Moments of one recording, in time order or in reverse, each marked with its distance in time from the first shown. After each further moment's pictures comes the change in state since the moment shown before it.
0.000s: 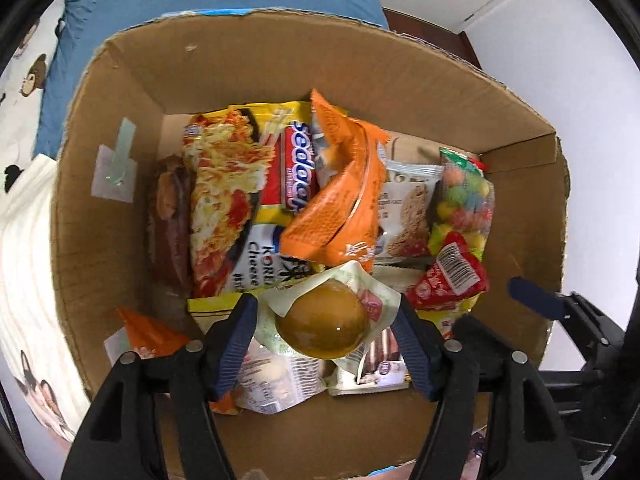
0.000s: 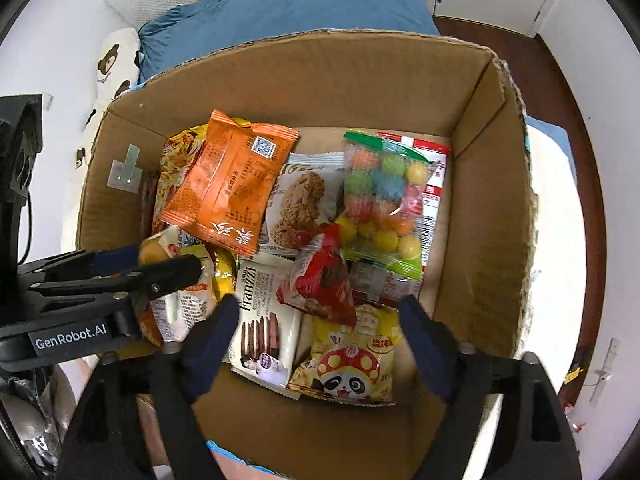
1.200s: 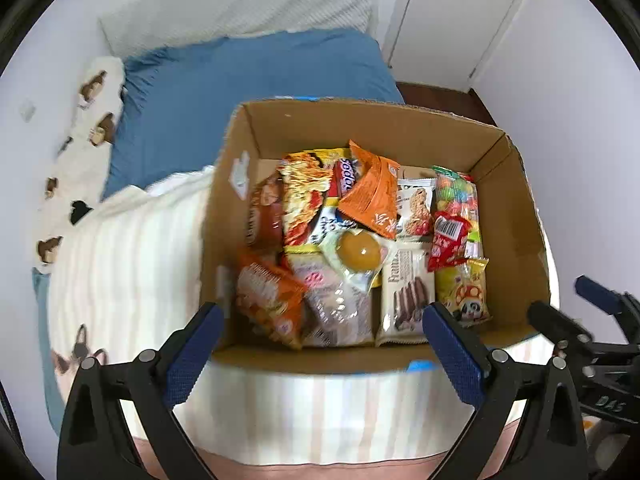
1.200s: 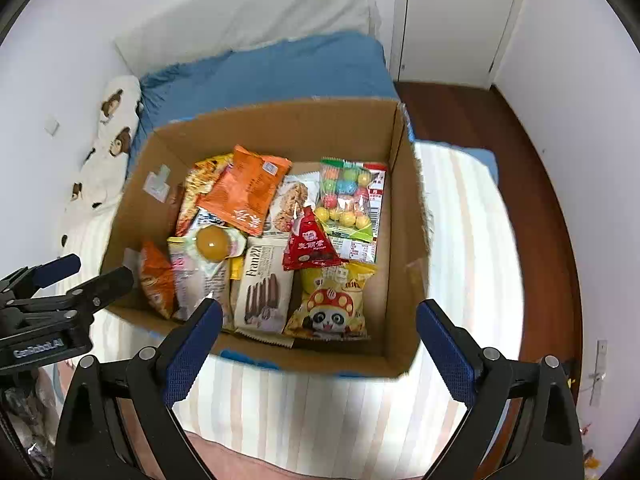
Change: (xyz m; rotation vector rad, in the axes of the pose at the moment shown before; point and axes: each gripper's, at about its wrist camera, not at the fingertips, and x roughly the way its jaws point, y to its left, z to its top) left arm -0.091 0.001 -0.119 0.054 -0.368 0.188; right arm -0.096 0.012 -0.103 0.009 -0.308 -0.097
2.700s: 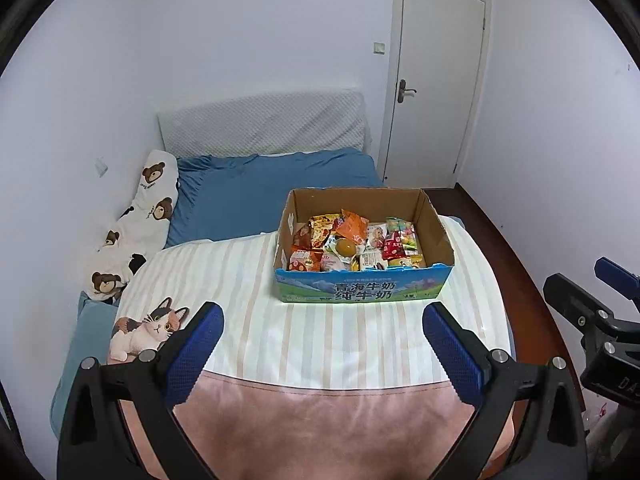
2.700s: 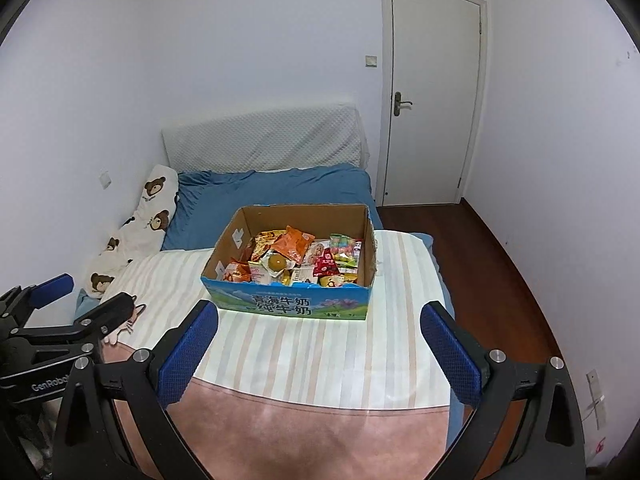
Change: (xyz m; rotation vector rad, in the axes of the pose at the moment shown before) left arm -0.221 -0.005 -0.212 0.035 -0.474 0.037; right arm -0.274 0.036 -0.226 -0.053 -0.506 -0.042
